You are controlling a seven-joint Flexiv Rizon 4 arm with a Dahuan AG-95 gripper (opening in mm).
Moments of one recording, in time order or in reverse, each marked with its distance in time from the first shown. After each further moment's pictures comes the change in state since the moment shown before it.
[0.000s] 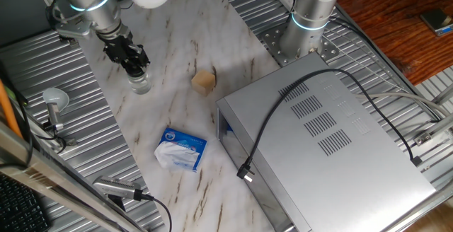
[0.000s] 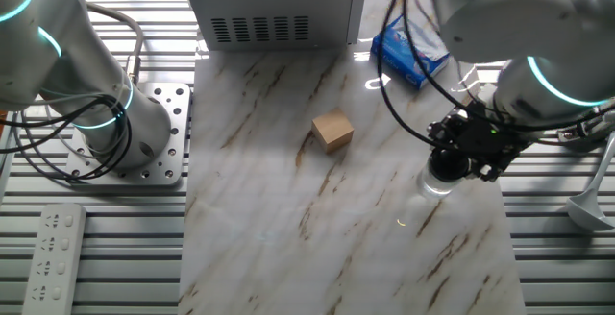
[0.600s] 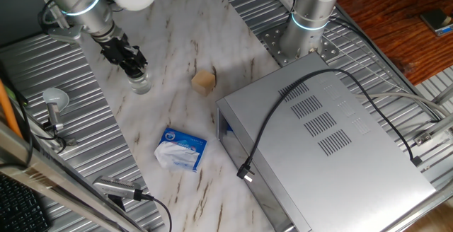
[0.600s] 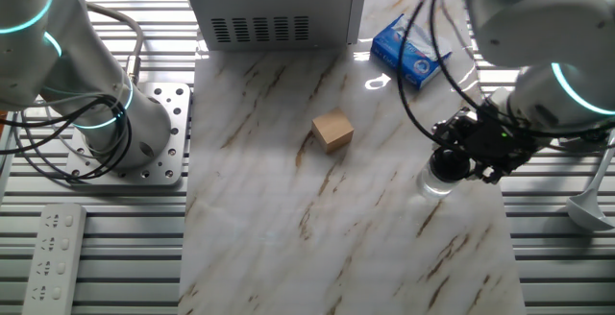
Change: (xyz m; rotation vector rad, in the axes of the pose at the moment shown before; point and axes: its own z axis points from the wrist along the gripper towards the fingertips) arm -0.001 -0.001 0.000 -0.063 0.033 0.020
